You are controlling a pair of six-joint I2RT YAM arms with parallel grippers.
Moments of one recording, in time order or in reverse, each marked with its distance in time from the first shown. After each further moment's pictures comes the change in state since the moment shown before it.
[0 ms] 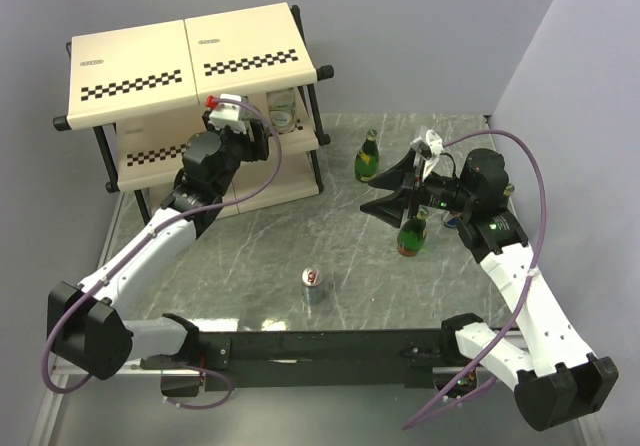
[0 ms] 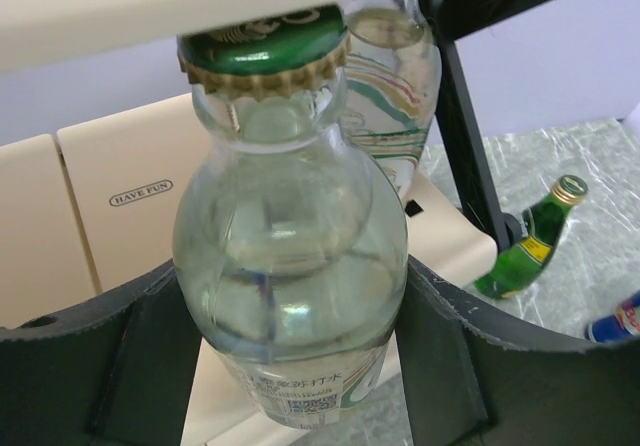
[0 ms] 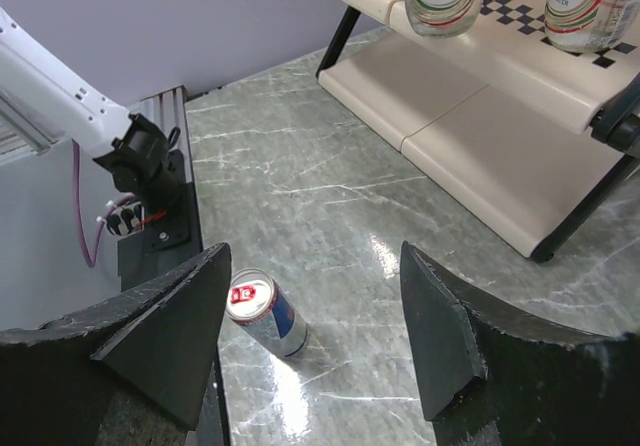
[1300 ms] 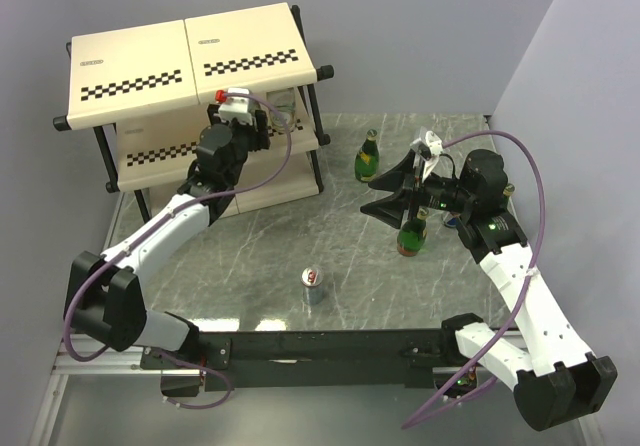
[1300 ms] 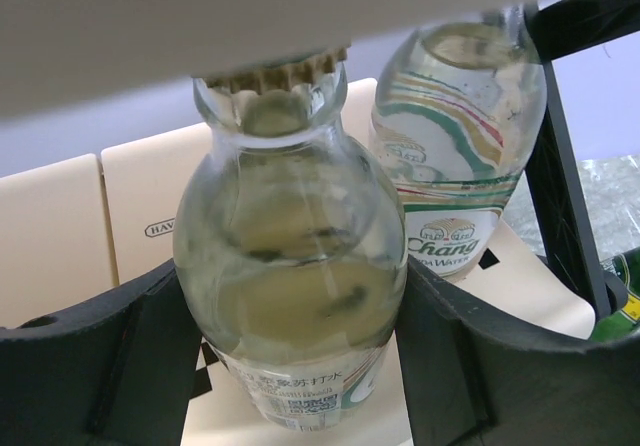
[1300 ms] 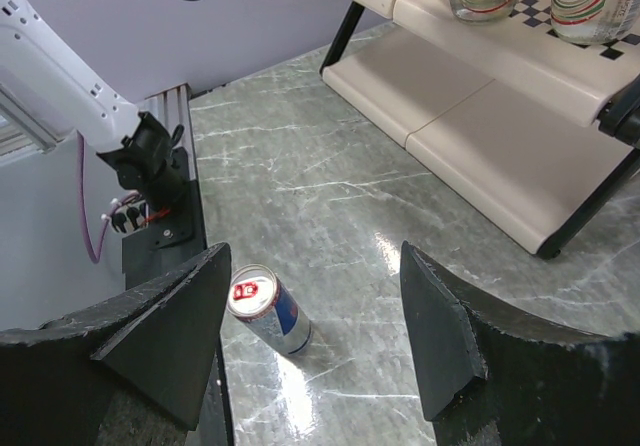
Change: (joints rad) left arm 0.014 0.151 0.029 0.152 -0.105 0.071; right arm -0.008 0.000 -0.014 0.010 -0.016 0.006
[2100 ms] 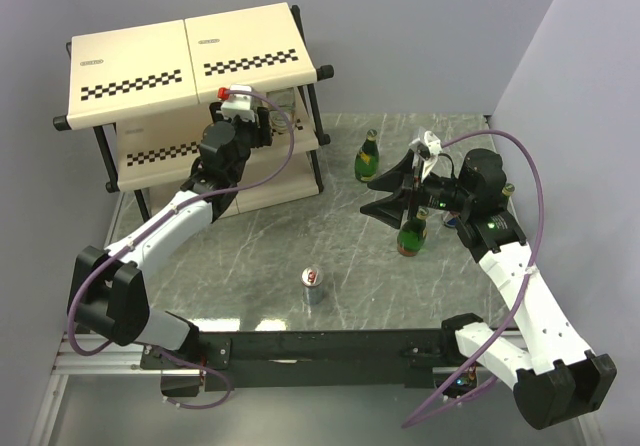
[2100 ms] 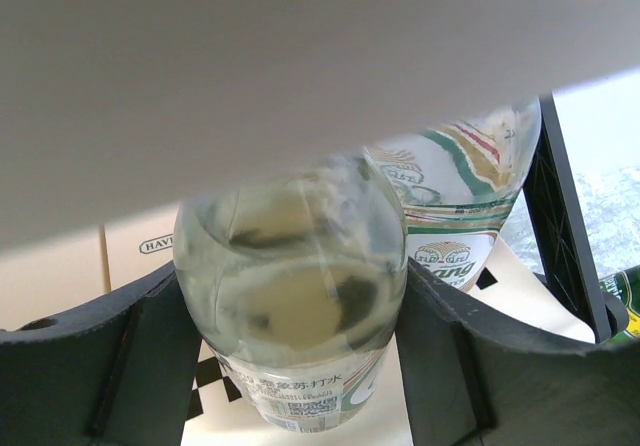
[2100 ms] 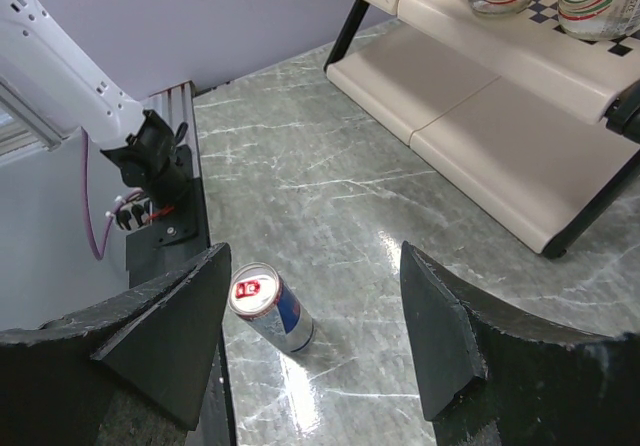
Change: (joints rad) left arm -0.001 0.036 0.027 0.024 -0.018 0.004; right arm 0.000 0.009 0.000 0.000 -0.010 0.000
